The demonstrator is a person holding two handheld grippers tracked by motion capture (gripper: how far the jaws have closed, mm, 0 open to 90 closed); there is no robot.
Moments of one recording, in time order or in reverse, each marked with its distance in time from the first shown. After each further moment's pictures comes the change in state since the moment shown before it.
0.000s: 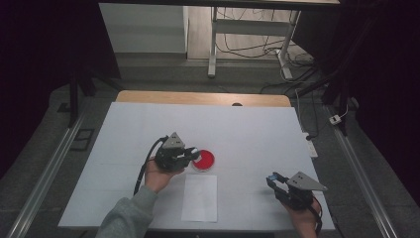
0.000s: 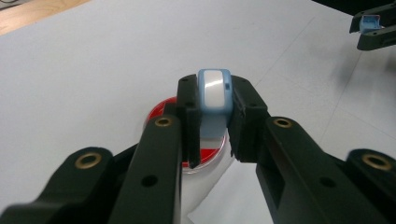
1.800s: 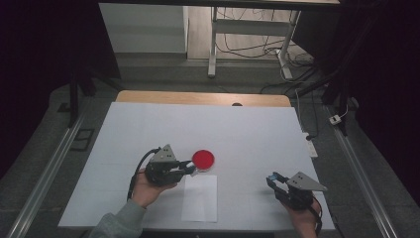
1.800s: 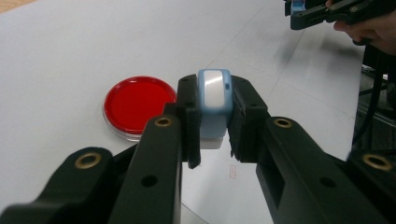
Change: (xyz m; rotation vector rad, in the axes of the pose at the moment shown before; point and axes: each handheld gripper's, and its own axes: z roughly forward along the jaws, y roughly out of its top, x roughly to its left) left arm -0.022 -0.019 -0.035 0.000 -0.108 0.045; right arm 0.001 0.000 0.000 -0.005 -0.003 -0.003
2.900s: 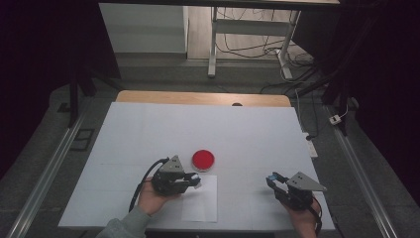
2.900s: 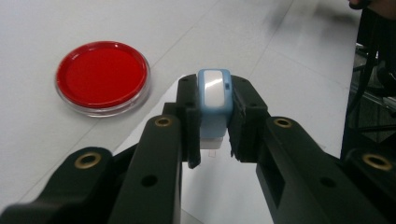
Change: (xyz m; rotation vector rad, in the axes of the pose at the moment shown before) left arm -0.014 -0.018 0.025 0.089 -0.050 0.004; right arm 0.001 0.000 0.000 0.001 -0.005 -0.004
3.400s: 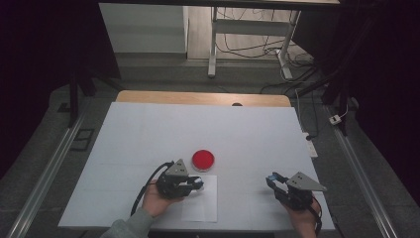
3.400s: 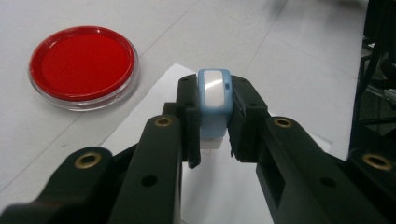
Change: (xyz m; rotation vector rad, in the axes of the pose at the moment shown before) left arm -0.003 -0.006 0.015 0.031 -0.005 0.004; right arm 0.000 0.000 0.000 0.002 0.002 0.000
